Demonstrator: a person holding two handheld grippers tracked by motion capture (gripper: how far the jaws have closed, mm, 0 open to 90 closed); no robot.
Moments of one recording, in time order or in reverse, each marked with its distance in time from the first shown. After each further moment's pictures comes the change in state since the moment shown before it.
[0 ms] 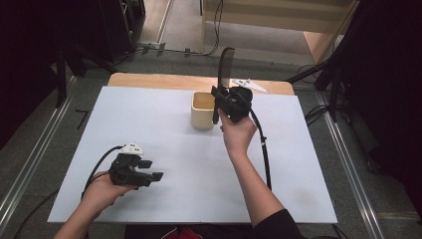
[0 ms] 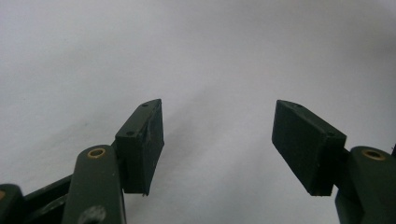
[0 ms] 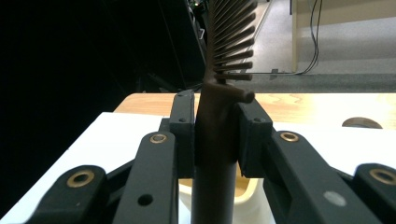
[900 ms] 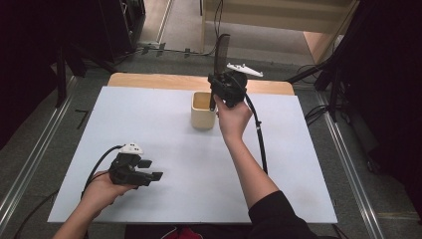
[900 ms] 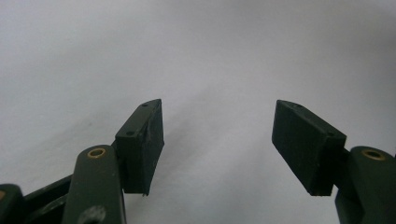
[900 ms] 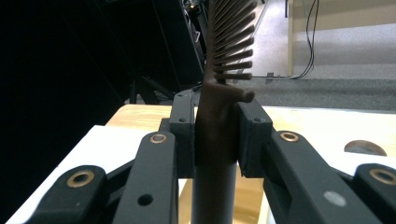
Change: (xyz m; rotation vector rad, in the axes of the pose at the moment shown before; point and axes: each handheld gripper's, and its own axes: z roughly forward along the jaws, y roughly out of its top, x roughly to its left) left arm 0.003 0.000 0.001 0.004 -0.001 0.004; right arm 0.006 0.030 0.027 0.009 -0.022 -0.005
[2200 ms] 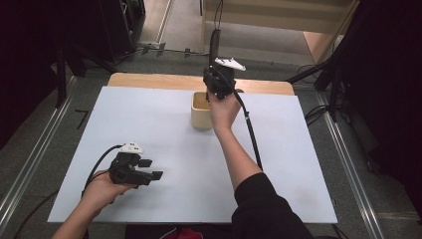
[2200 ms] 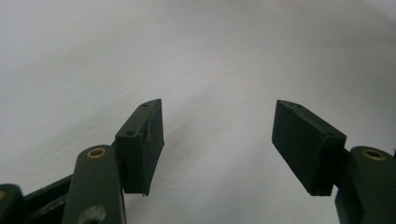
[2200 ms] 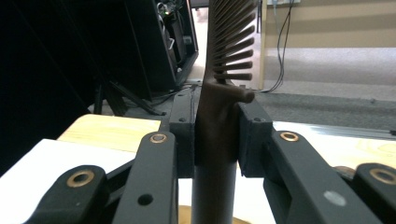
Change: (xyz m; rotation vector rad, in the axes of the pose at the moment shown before) left arm 0.001 0.000 0.001 -0.009 -0.010 -0.004; right arm 0.006 0.000 0.049 -0.038 -0.127 -0.081
